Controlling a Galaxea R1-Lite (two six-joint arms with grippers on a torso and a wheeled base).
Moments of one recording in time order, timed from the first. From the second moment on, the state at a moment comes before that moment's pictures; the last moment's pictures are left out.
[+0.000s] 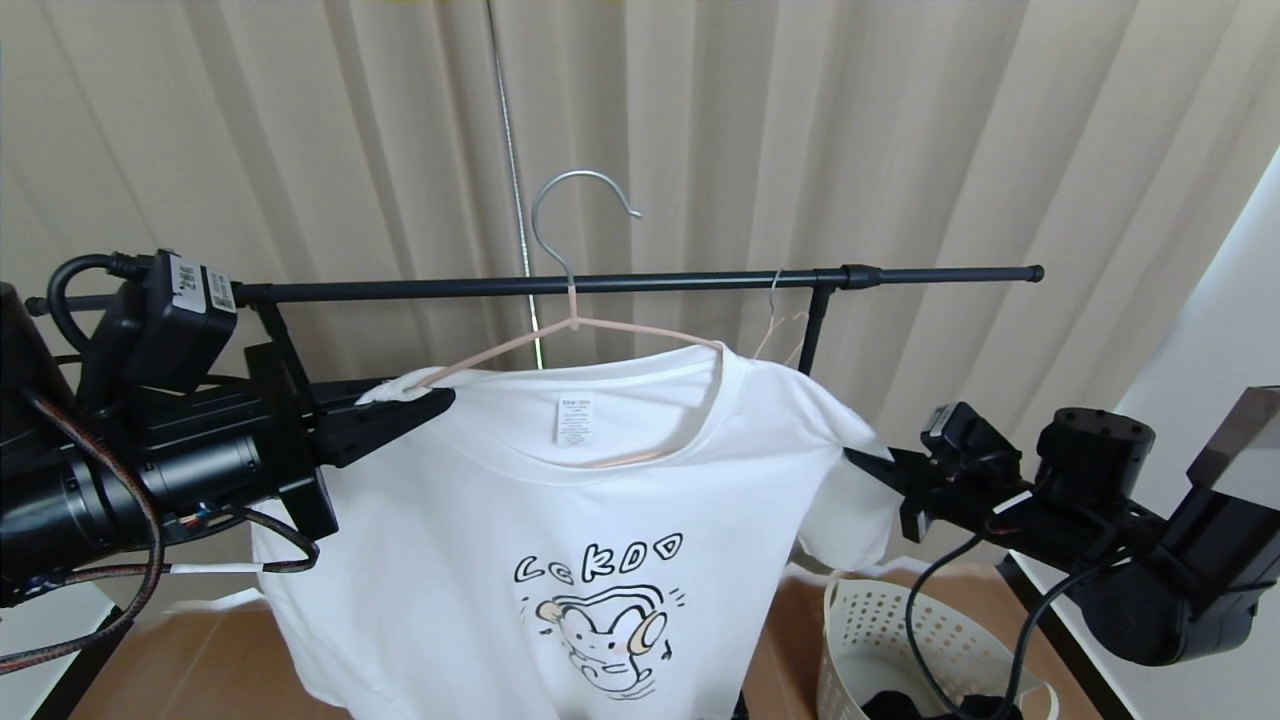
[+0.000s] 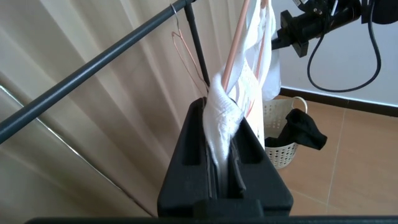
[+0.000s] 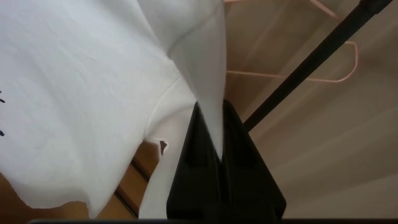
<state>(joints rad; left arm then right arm) -0.18 1.42 -0.55 -0.83 -0.74 0.32 0.08 2.12 -0.55 -1.36 0.59 -0.45</state>
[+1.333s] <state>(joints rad) -0.10 1.43 -0.54 -0.83 -0.73 0.25 0.11 2.07 -0.50 -1.42 0.62 -0.40</state>
